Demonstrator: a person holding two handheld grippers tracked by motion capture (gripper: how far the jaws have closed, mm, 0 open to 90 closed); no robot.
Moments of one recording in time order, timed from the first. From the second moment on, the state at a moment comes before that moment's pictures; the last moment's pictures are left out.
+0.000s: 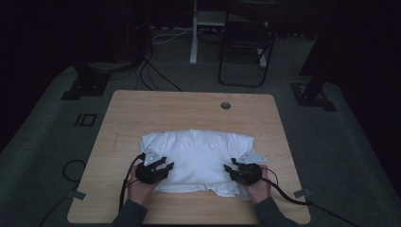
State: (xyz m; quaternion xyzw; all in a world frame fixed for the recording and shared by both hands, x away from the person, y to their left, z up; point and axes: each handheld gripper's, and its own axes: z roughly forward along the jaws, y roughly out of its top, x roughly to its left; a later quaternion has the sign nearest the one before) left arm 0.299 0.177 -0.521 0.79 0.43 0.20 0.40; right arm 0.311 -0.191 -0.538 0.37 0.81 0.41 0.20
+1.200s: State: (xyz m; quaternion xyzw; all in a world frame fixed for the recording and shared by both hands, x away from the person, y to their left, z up) left arm 0.324 0.217 -0.561 0.73 0.57 0.20 0.32; right arm 0.317 -0.187 -0.559 0.38 0.83 0.38 0.17
